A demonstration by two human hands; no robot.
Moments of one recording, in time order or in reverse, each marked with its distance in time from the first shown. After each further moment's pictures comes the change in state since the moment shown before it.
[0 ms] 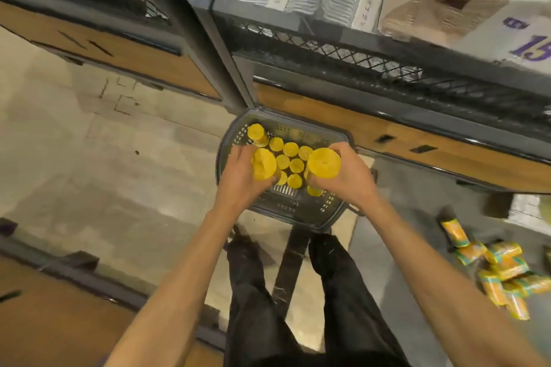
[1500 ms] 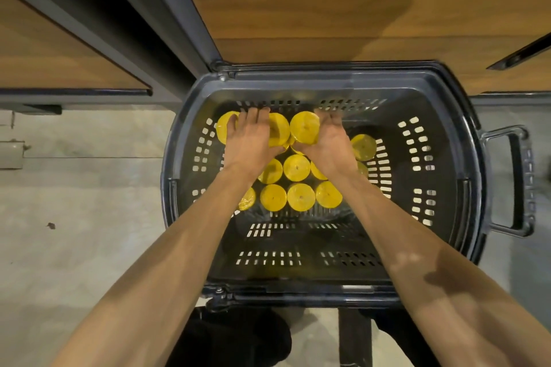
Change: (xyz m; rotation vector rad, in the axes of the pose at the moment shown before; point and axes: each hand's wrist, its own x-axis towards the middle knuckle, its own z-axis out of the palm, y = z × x) left_hand 0.296 -0.232 0.267 0.567 -0.097 0.418; right_hand 0.284 0.162 0.305 -0.055 0.300 0.217
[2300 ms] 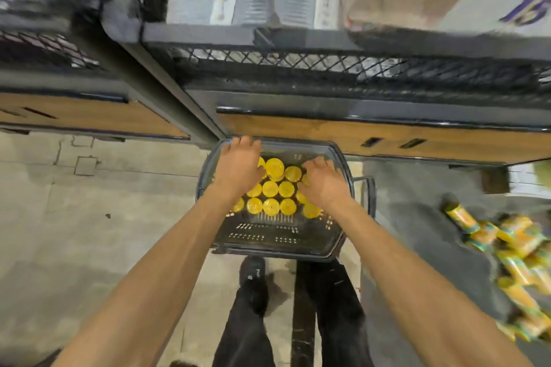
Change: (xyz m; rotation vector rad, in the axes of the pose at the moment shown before) left_hand -0.097 0.126 -0.321 0.124 -0.182 -0.025; right_hand -0.144 -0.086 -0.299 -0.423 -0.305 -0.136
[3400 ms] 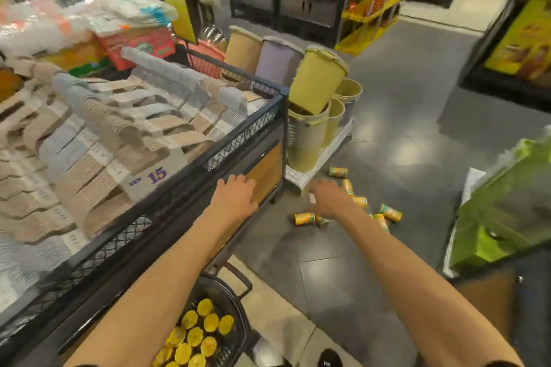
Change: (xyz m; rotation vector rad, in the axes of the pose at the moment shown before) left_hand -0.168 0.398 -0.221 0.466 0.184 0.991; right_hand -0.452 0.225 -0.129 0.310 0.433 0.808
